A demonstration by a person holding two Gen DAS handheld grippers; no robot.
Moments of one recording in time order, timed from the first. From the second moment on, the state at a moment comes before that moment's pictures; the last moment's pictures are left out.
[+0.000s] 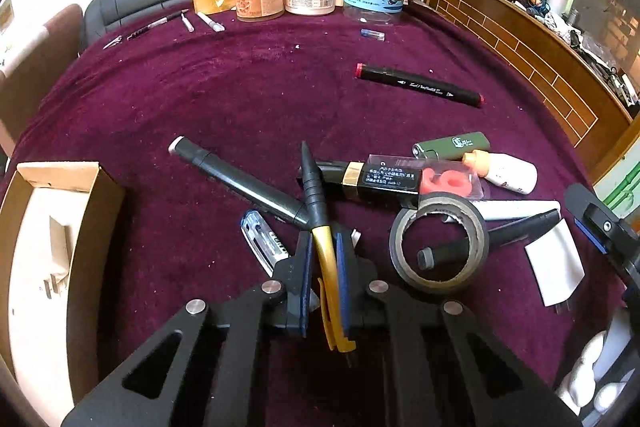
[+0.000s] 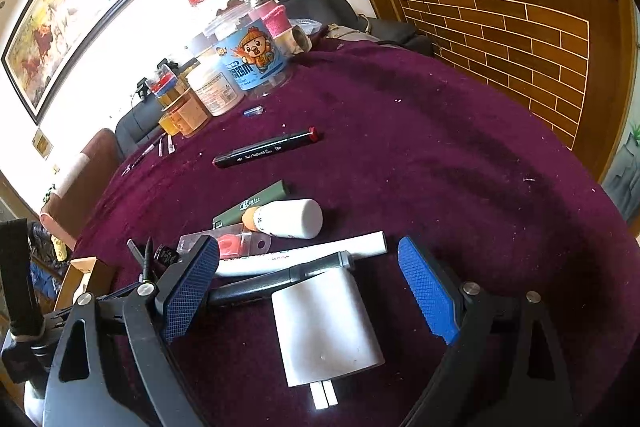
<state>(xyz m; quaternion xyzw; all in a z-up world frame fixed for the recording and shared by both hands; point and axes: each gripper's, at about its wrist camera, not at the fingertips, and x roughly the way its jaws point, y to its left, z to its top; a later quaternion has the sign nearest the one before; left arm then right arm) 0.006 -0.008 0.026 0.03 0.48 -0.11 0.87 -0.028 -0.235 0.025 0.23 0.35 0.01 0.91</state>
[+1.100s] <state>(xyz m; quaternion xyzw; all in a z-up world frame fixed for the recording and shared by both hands) -0.108 0.221 0.089 -0.18 0.38 -0.06 0.91 0.029 -0.015 0.014 -0.05 0.49 0.18 0.85</state>
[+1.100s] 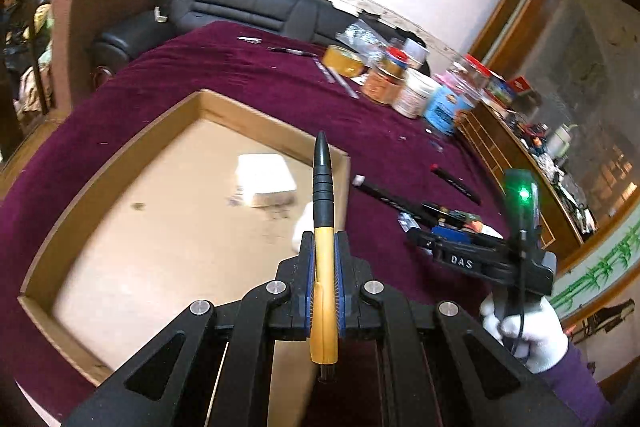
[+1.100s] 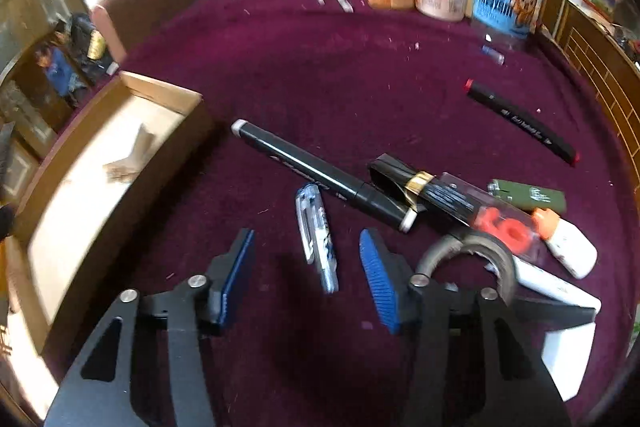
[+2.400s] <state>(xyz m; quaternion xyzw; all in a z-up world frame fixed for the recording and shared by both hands) 0.008 0.290 0.024 -0.23 0.46 -0.03 0.86 0.061 0.100 0.042 0.07 0.51 0.27 0.81</state>
